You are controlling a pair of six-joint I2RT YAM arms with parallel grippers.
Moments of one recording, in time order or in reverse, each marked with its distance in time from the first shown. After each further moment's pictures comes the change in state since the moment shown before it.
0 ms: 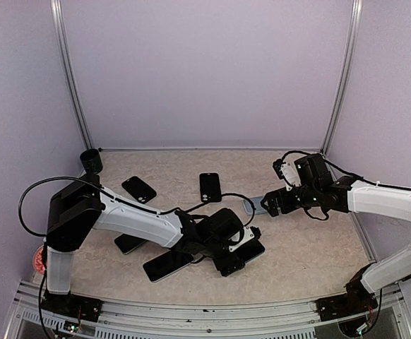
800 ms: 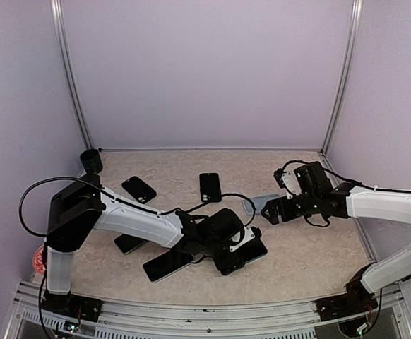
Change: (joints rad) left arm -0.002 0.004 0.004 0.000 -0.002 0.003; right arm -0.002 -0.001 -0.068 0.010 -0.040 0.059
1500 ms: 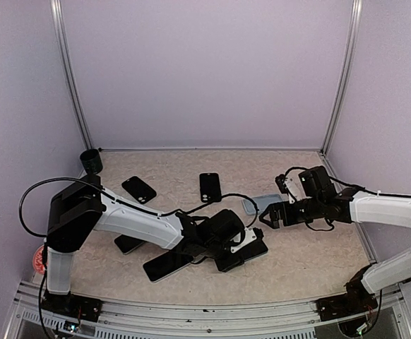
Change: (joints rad) left arm -0.003 0.002 -0.004 0.029 -0.004 0.027; right arm -0.019 -0.040 -0.062 0.024 -0.170 0.084
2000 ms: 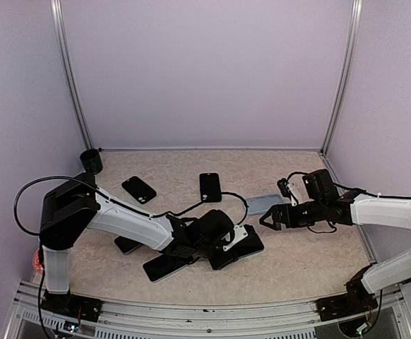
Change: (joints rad) left arm 0.024 -0.051 -0.124 0.142 -0.018 -0.019; right arm -0.047 -0.005 -0.047 0.034 -0.141 0.055
